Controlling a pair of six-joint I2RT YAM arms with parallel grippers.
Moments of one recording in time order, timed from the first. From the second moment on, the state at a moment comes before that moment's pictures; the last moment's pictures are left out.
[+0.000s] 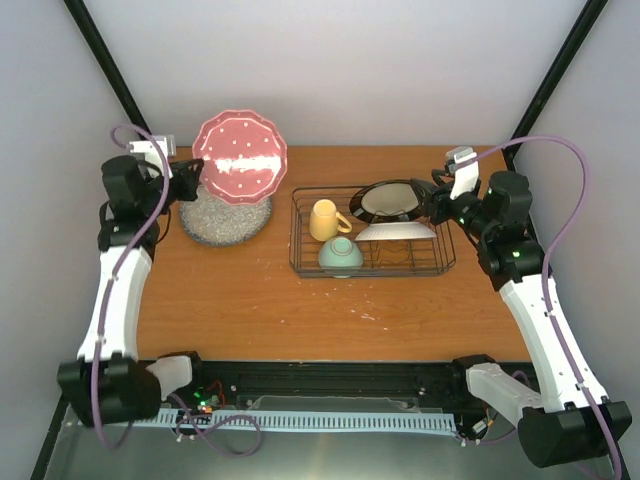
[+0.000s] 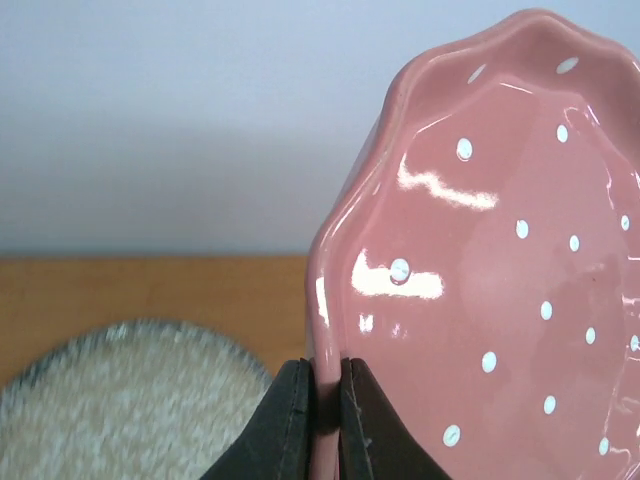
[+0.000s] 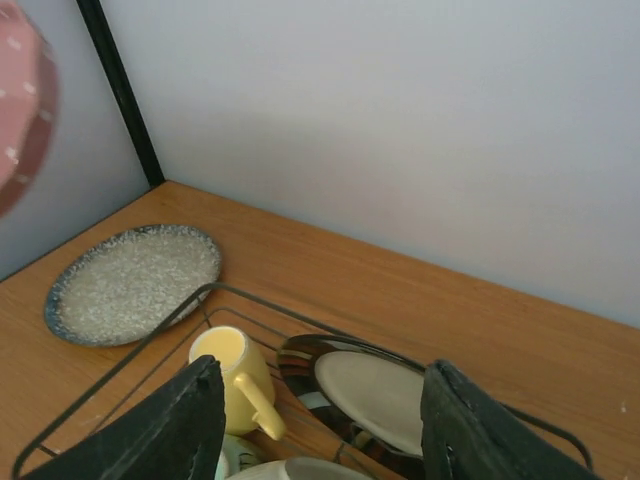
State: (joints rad) left arm 0.17 1.22 1.11 -0.24 0.54 -0.18; right arm 0.16 1.00 1.08 -0.30 -0.39 -0.05
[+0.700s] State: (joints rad) left arm -0.70 0.99 0.85 -0.02 -0.13 0.25; right arm 0.16 0.69 0.98 -0.30 -0.14 0.10
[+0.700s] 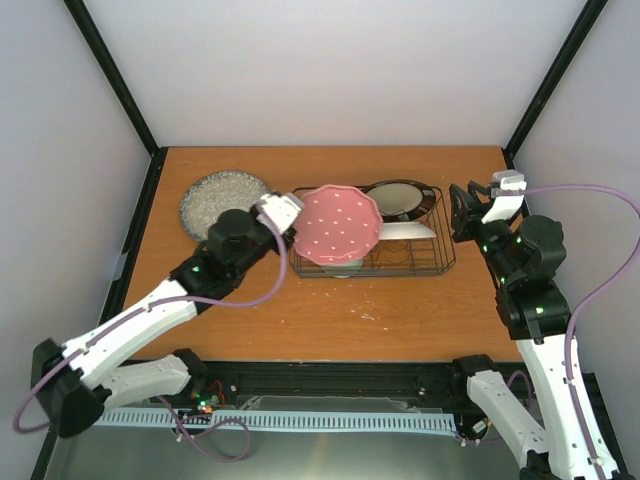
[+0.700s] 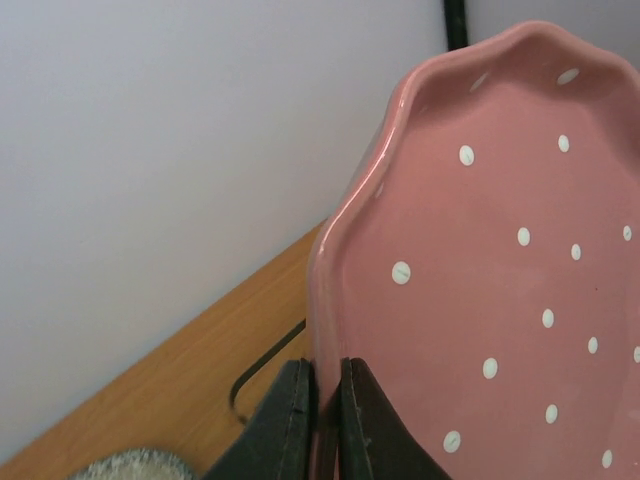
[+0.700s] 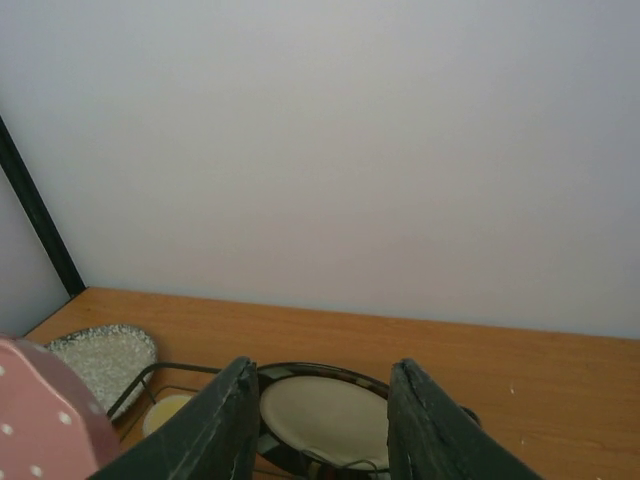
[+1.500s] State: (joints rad) left arm -1.11 1.24 0.80 0.53 -0.35 0.80; right arm 0.16 0.62 0.91 -0.32 -0.07 0.09
